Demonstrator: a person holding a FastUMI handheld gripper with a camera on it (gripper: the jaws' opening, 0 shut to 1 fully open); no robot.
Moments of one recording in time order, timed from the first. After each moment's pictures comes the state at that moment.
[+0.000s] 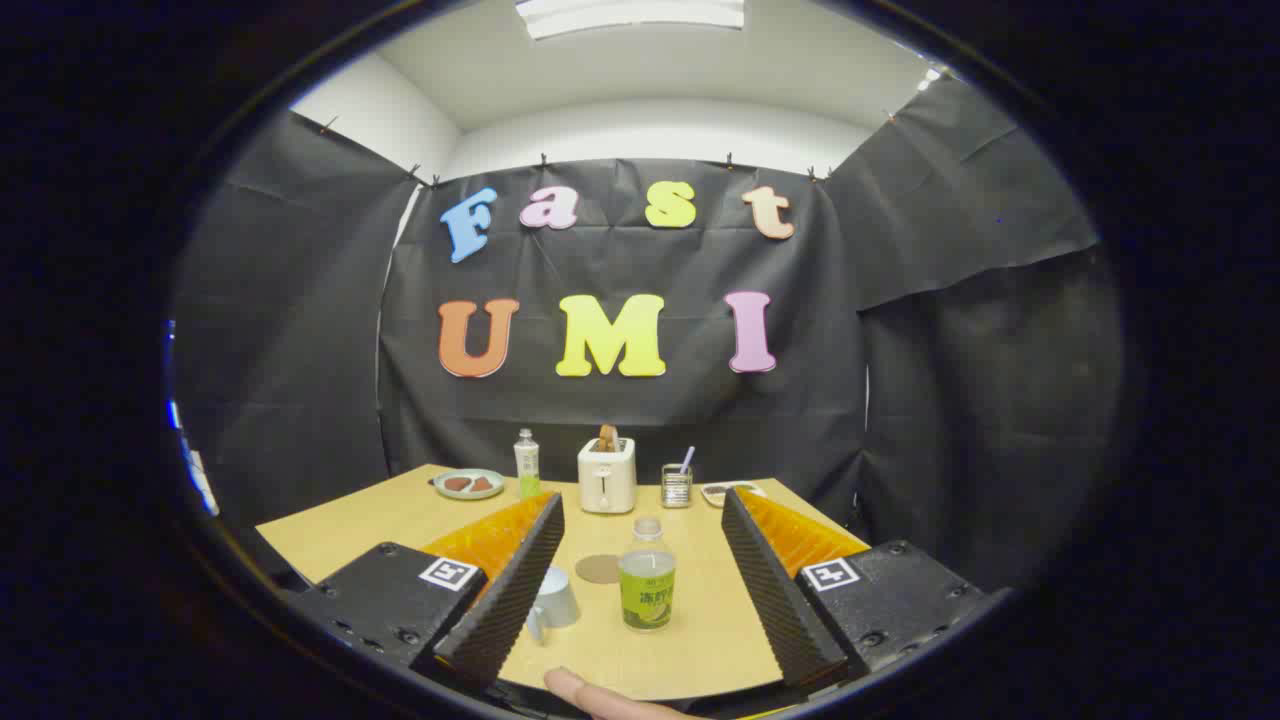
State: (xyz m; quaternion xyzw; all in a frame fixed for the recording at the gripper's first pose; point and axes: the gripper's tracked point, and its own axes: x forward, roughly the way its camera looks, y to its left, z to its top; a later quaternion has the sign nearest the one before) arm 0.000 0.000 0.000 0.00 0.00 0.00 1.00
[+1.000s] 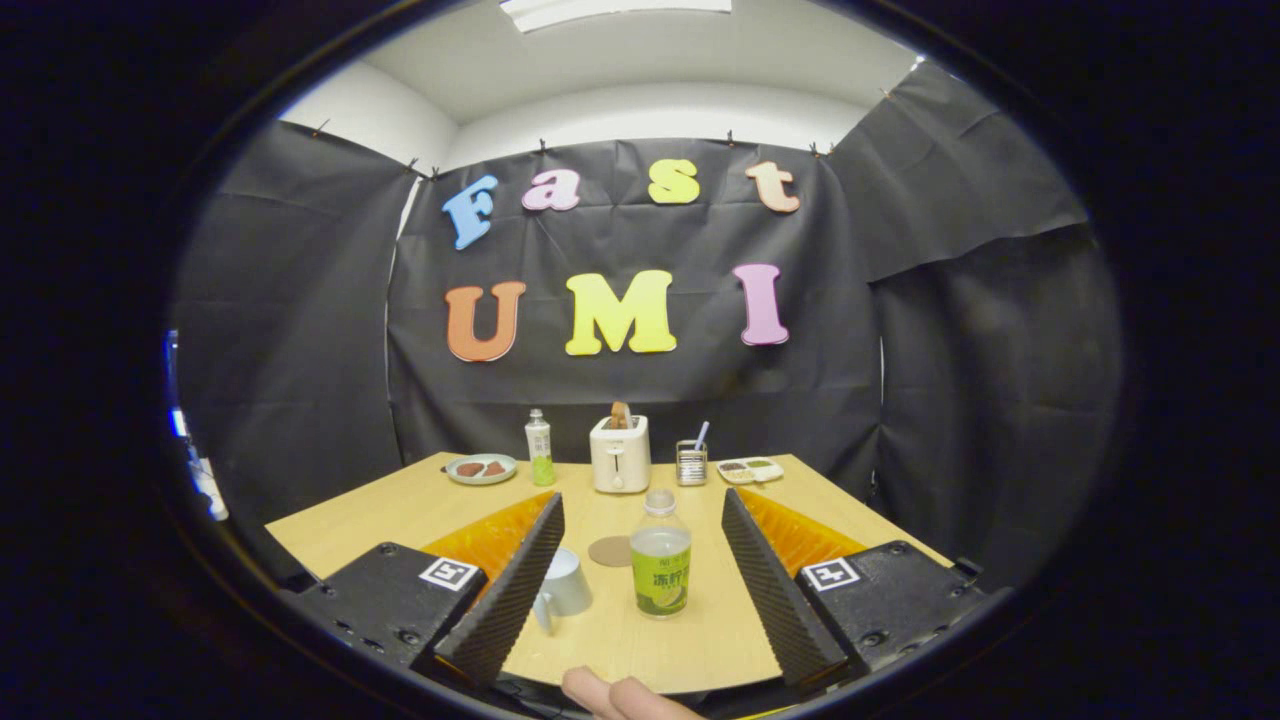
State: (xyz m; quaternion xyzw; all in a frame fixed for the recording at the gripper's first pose) arm 0.019 0.003 -0.033 0.01 0.03 0.02 1.00
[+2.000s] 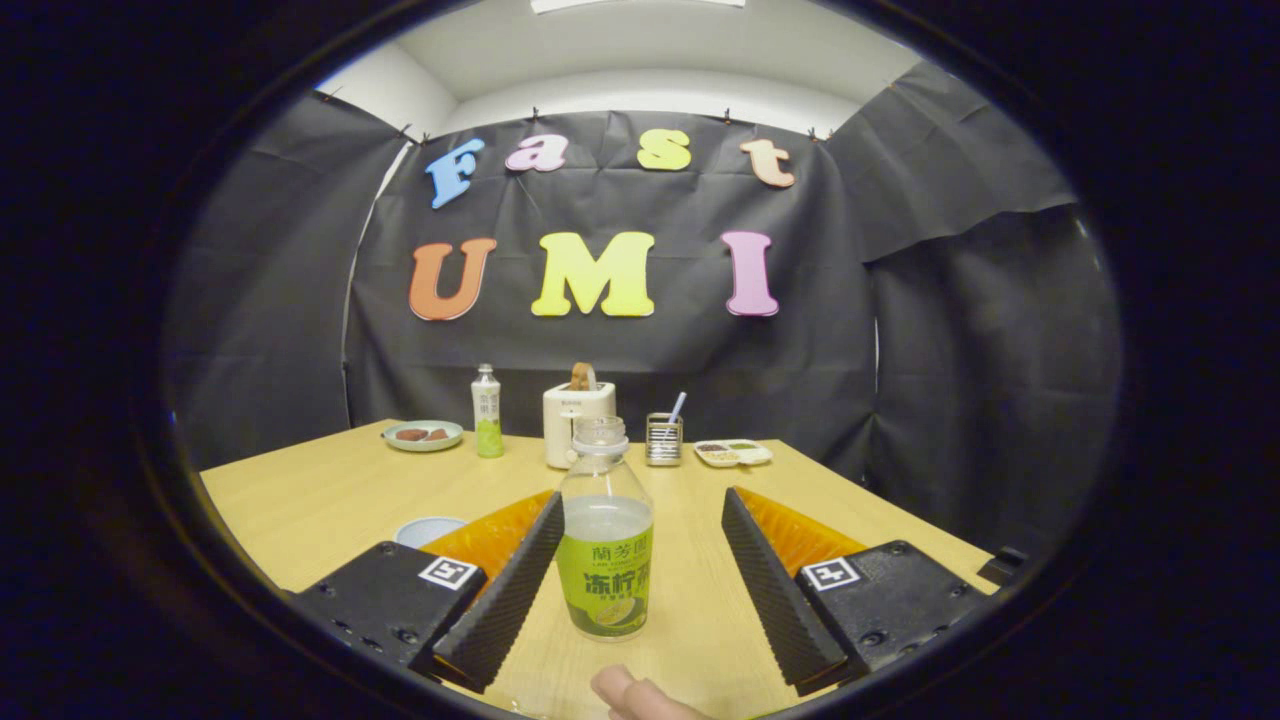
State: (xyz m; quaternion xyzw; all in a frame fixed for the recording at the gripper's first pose) arm 0.137 -0.024 -0.122 -0.01 0.03 0.00 1.00
